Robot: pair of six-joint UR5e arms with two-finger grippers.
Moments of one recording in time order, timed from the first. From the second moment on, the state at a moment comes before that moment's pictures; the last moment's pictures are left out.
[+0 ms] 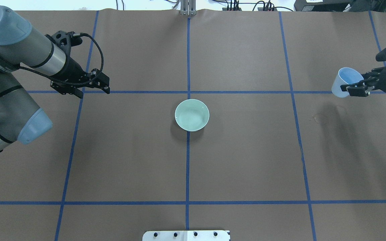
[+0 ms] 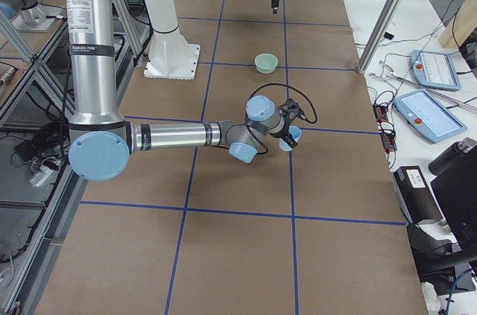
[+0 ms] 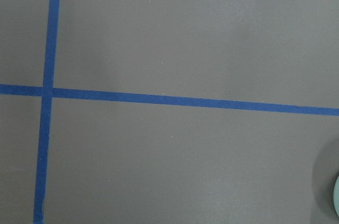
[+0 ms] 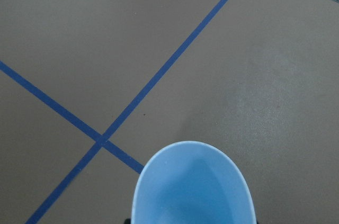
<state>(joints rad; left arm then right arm) -0.87 -1.98 -1.73 -1.84 -2.24 -1.09 1.09 -1.56 1.51 -0.43 2.10 0.43</state>
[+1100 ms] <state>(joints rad) -0.87 -1.98 -1.73 -1.84 -2.24 -1.09 0.98 -1.61 1.39 -0.10 1.99 0.51</state>
